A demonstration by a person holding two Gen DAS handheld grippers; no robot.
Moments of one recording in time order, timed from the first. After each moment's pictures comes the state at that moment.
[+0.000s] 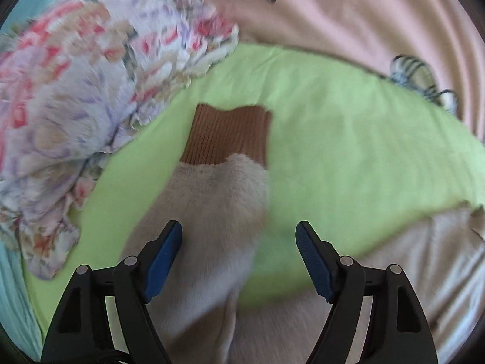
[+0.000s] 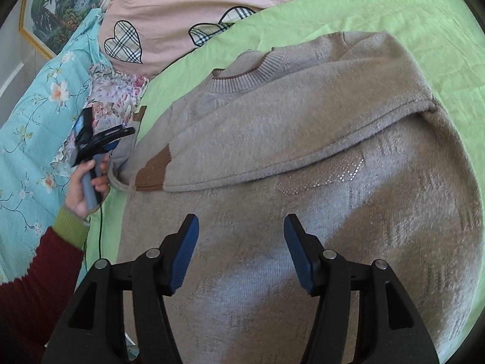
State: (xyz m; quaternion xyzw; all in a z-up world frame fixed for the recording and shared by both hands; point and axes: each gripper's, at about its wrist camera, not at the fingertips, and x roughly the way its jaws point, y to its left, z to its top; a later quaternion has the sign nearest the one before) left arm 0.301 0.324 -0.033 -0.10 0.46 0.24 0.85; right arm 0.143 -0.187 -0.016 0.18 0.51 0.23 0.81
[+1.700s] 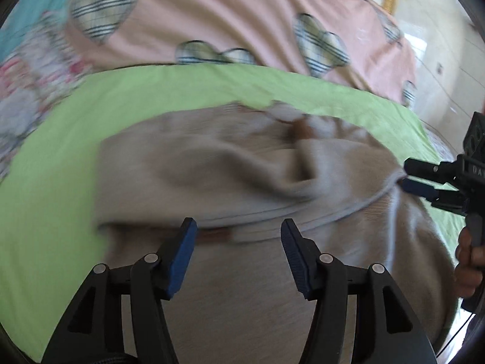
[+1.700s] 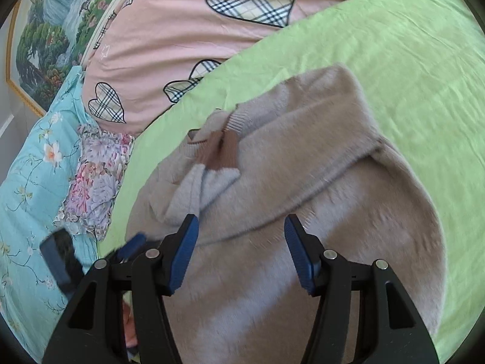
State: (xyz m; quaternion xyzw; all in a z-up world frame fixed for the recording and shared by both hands) left arm 0.137 0.072 -0.017 -0.08 0.38 0.02 0.92; right arm 0.169 -0.217 0.020 0.24 0.45 0.17 0.85
